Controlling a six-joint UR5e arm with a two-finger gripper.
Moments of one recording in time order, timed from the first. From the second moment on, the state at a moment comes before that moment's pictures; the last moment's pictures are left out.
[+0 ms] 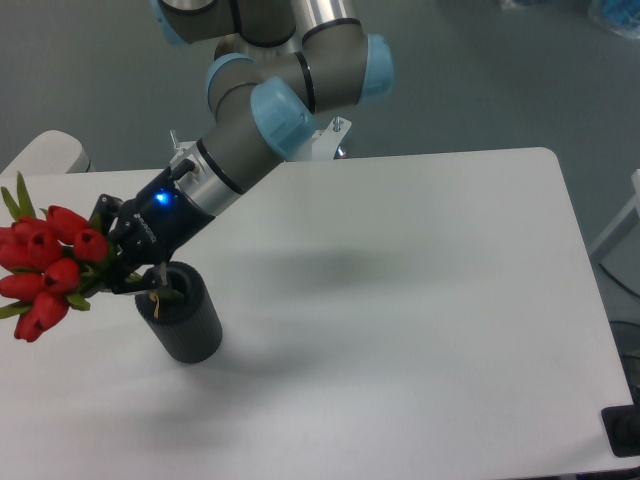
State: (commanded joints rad) arm 2.30 -1.82 -1.80 -0.71 0.50 1.04
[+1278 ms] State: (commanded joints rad) arm 2.36 -1.86 -1.88 -0.71 0.50 1.10
